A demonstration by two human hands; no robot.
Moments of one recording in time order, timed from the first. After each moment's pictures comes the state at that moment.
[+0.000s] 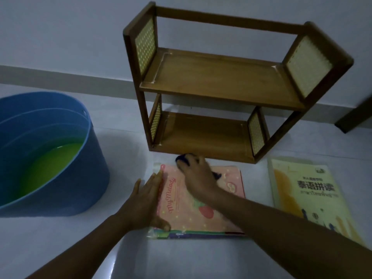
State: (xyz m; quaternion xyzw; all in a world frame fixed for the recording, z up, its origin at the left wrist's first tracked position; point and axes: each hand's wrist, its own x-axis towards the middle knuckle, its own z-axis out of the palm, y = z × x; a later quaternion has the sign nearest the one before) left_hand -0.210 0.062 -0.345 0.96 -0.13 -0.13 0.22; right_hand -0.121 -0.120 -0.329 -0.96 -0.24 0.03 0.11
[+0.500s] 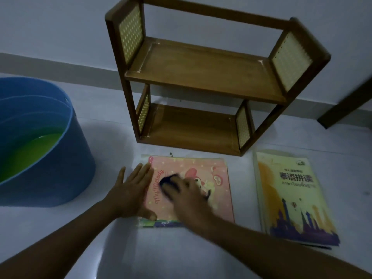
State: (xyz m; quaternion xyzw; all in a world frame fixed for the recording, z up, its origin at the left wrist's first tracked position) left_hand -0.204 0.061 -0.353 0.97 -0.13 -0.18 0.06; right_hand -0.204 -0.156 -0.344 -0.93 -0.35 0.02 0.13
